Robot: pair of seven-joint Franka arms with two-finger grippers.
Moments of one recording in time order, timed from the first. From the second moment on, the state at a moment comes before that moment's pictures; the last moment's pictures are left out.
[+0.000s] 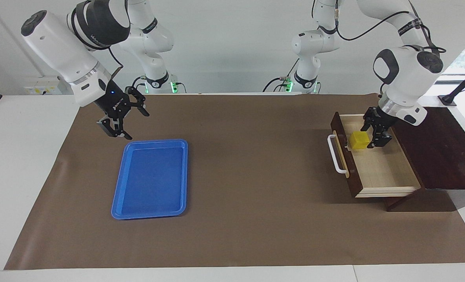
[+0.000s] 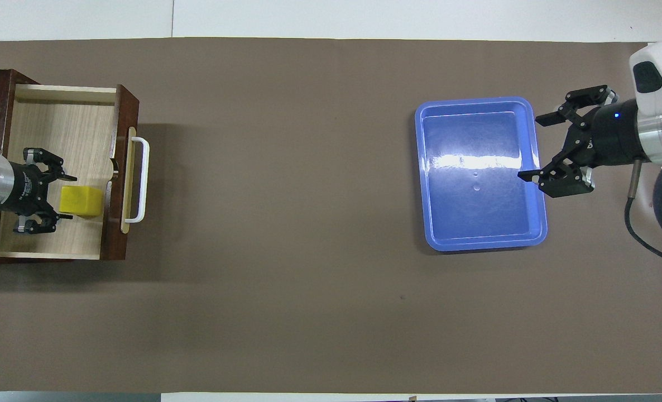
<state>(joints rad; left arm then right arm) 0.12 -0.02 -0.06 -1.99 -0.03 2.00 -1.39 -0.03 -0.01 0.01 -1.76 0.39 1.83 -1.18</state>
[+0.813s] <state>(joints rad) -0.13 0.11 -0.08 -1.92 0.10 2.02 -1.70 -0.04 -0.03 0.01 -1.61 0.09 1.52 -0.38</state>
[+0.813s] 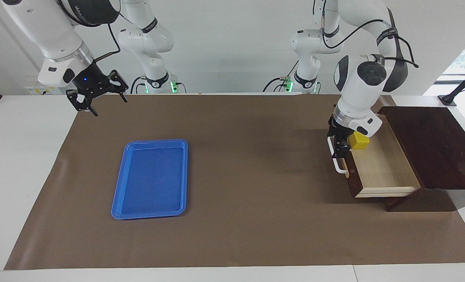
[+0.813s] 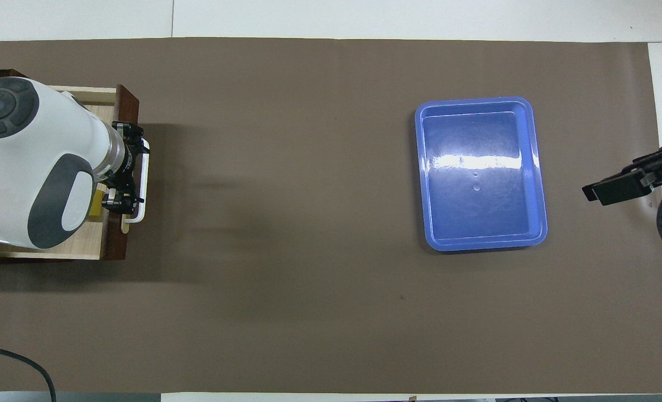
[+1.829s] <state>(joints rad) 0.21 0.10 -0.08 -1.92 0.10 2.09 -1.40 -0.04 -0.02 -0.02 -1.65 -0.02 1.53 -0.04</state>
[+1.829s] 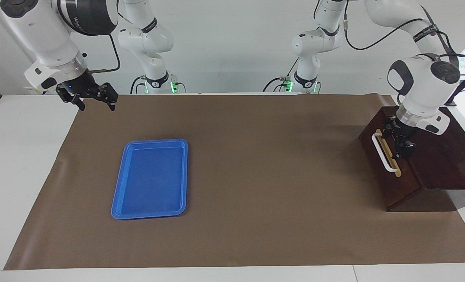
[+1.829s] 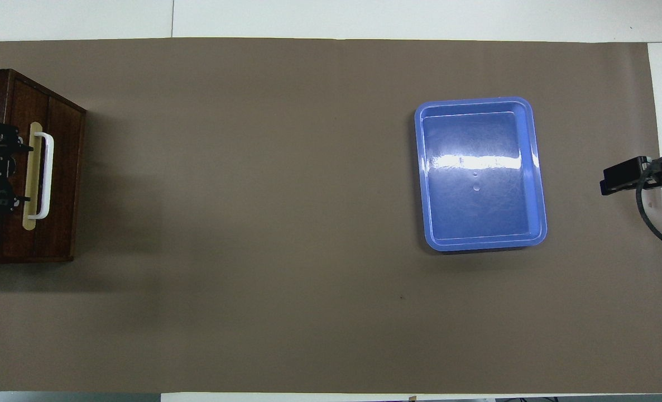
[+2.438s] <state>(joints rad) 0.11 -0.03 -0.11 -1.77 0.11 1.77 -0.97 -0.04 -0.02 -0.02 -1.65 -0.02 1.53 -0.04</state>
